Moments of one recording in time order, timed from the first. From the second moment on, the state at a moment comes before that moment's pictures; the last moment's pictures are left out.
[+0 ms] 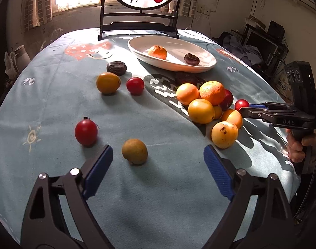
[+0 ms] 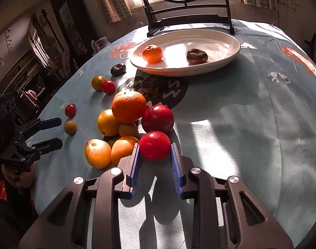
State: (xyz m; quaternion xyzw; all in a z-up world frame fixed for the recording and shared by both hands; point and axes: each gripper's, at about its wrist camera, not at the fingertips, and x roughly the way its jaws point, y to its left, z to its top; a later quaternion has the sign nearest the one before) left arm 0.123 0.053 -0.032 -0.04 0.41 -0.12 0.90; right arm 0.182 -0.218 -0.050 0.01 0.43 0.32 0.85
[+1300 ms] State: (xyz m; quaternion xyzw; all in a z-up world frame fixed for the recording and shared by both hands) left arm 0.208 0.022 0.023 -0.04 0.38 -0.13 0.92; right arm 0.219 -0.229 -0.006 0.06 0.35 0.28 0.89
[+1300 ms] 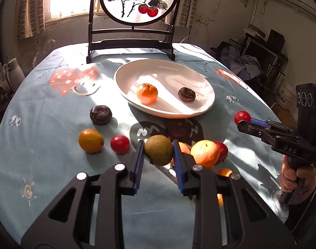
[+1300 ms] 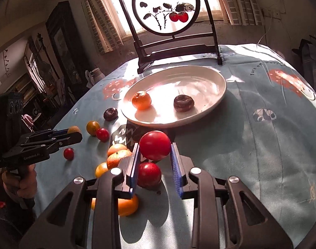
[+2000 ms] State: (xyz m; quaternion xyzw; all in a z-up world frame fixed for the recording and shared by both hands) left arm 0.301 -0.025 0.034 0.01 0.38 -0.08 0.92; right arm 0.310 -0.211 -0.014 0.05 0.35 0.26 0.90
